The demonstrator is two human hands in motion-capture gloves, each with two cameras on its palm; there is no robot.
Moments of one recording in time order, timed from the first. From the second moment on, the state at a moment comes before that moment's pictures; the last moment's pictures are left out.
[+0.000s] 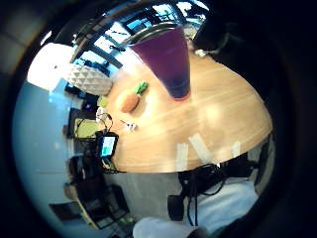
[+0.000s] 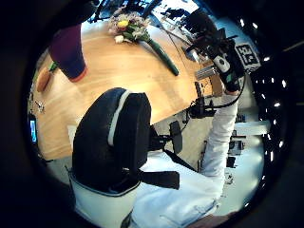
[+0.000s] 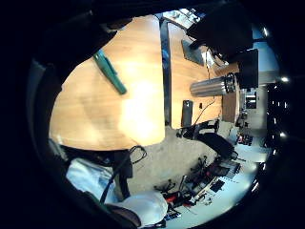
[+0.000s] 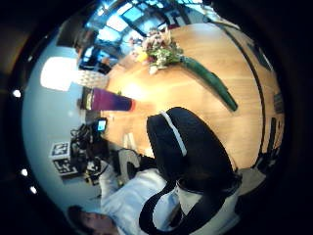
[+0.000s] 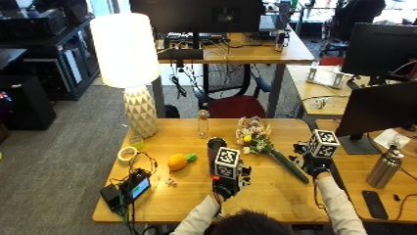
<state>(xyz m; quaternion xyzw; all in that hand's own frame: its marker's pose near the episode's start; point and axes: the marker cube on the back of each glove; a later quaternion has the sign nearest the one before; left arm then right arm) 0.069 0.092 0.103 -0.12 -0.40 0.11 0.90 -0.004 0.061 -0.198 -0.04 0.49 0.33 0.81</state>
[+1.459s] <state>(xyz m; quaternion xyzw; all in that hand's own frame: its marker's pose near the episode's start) 0.075 0.092 0.109 -0.14 -0.34 0.14 0.92 0.046 0.066 -0.170 0.00 0.38 0.53 0.76</state>
